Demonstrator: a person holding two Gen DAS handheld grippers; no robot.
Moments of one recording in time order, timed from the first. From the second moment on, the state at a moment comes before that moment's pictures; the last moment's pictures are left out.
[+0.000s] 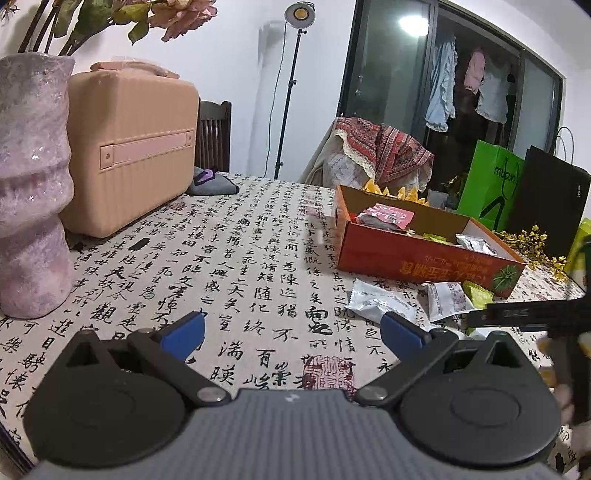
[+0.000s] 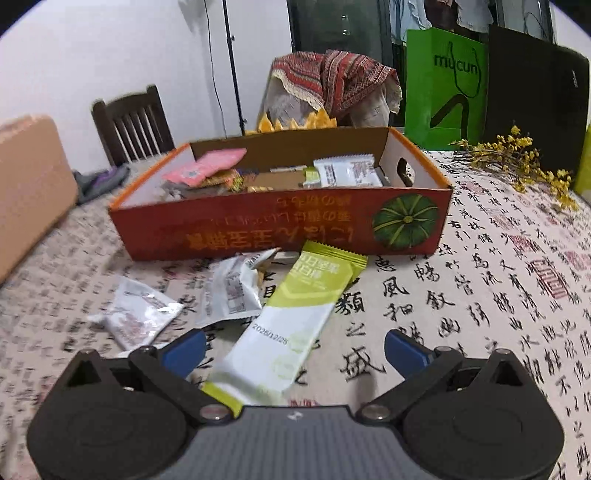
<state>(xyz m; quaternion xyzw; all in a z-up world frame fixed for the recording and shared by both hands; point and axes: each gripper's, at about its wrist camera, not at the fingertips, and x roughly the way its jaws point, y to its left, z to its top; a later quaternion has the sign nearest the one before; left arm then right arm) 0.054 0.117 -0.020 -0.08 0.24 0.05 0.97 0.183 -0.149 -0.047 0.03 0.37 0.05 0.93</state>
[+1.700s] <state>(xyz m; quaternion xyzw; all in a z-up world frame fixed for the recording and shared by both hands) 0.125 -0.019 -0.011 -0.06 0.33 0.00 0.94 0.104 -0.273 -0.055 0.10 0.25 0.05 0.96</state>
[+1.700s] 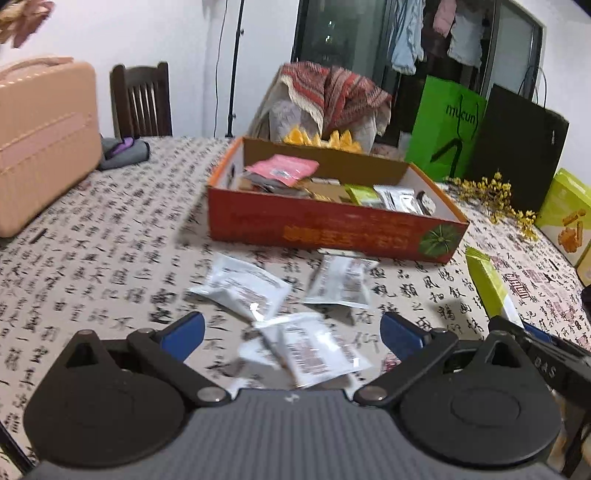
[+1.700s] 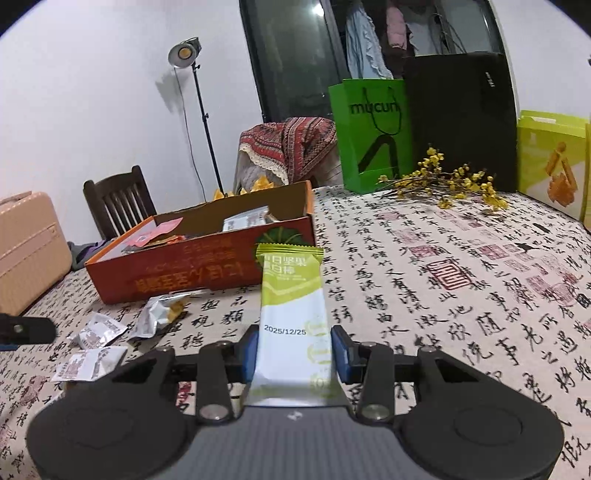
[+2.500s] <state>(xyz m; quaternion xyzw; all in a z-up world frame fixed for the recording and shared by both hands) 0.177 -0.093 -0.024 0.07 0.39 0.11 0.91 0.113 -0.296 -0.063 0.14 0.22 0.18 0.95</state>
